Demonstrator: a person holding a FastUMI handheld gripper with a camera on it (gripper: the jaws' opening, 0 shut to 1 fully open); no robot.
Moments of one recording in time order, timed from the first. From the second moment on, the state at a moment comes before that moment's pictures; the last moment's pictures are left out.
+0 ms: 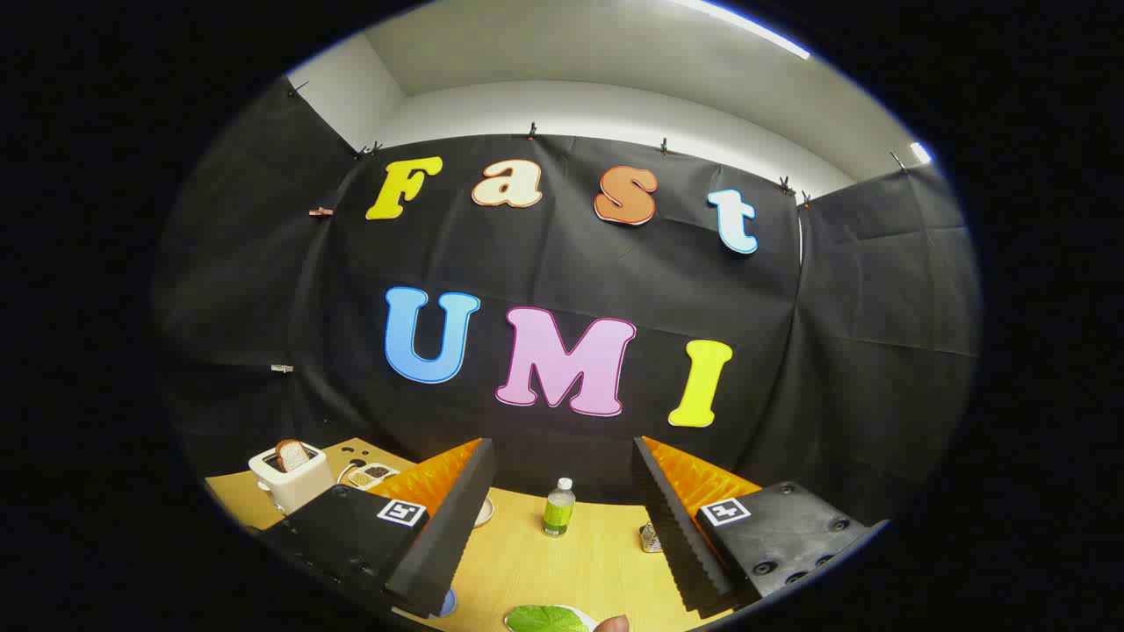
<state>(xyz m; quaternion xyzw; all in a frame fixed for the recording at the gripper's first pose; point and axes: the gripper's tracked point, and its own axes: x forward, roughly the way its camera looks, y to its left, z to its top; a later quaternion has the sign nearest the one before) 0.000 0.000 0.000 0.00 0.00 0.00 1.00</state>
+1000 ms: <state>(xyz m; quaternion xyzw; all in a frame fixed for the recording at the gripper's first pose) 0.003 0.006 -0.018 -0.02 0.04 0.03 1.00</state>
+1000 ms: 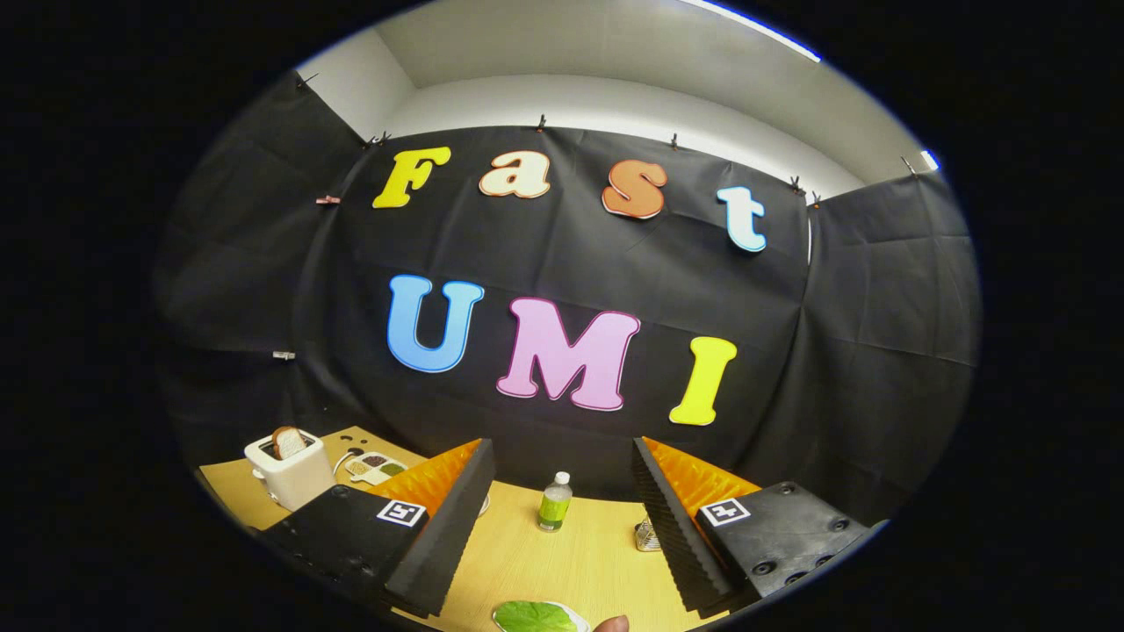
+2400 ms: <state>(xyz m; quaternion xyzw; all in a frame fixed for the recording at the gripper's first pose) -0.068 0.006 -0.439 -0.10 0.56 0.20 0.80</state>
